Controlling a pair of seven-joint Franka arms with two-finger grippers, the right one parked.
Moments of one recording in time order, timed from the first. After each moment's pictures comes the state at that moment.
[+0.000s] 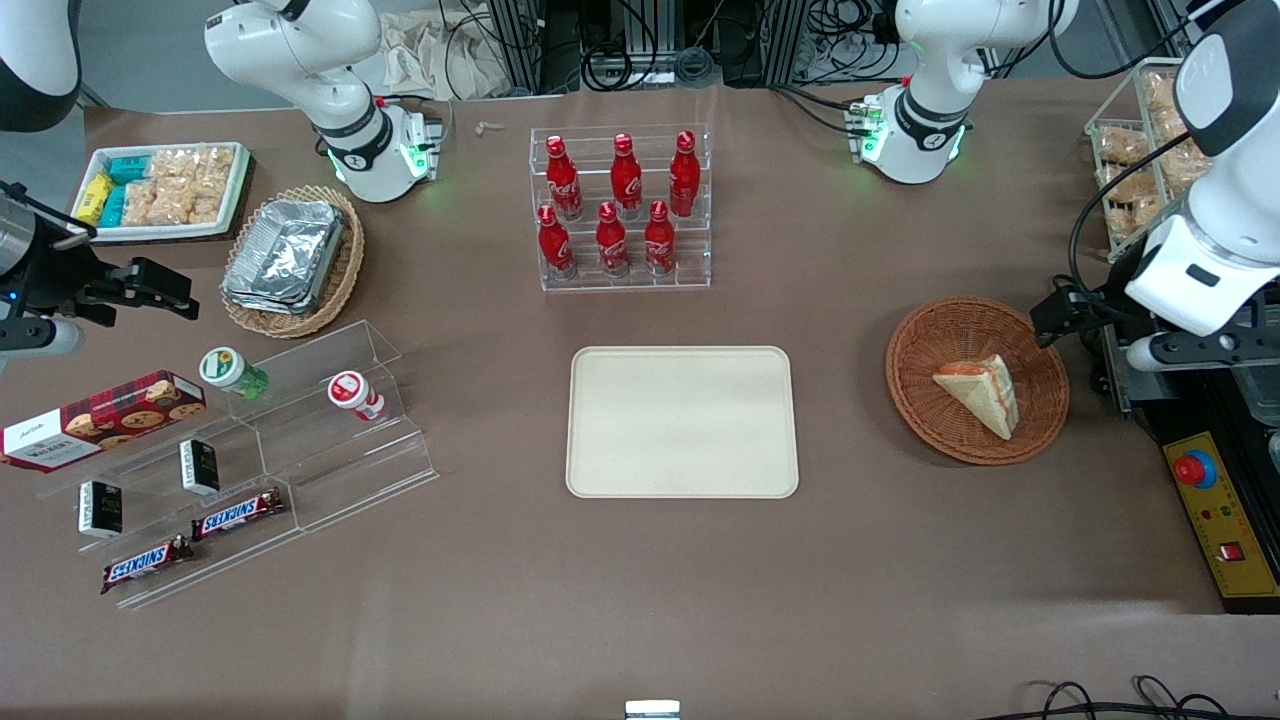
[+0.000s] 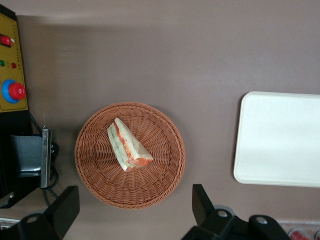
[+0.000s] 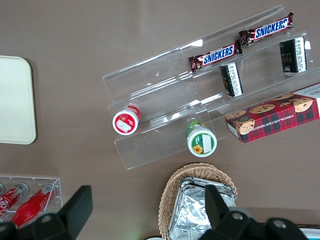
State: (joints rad) arm -0.03 0.03 -0.06 -1.66 0.01 1.72 -0.12
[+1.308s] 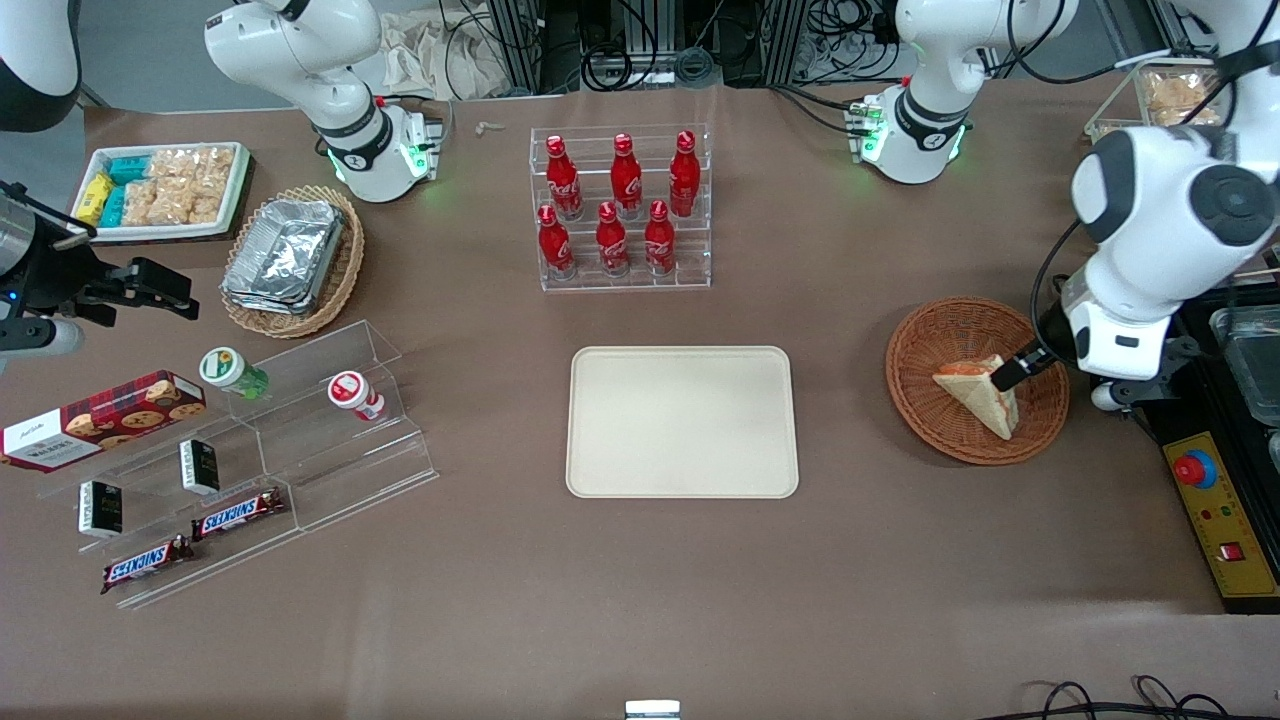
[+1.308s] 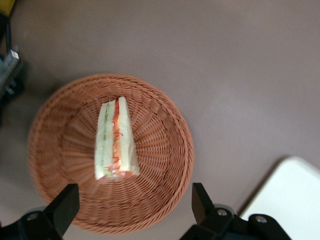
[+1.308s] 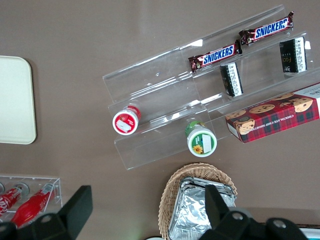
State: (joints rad) arm -0.01 0.00 -0.04 -2.19 0.01 2.26 -0.70
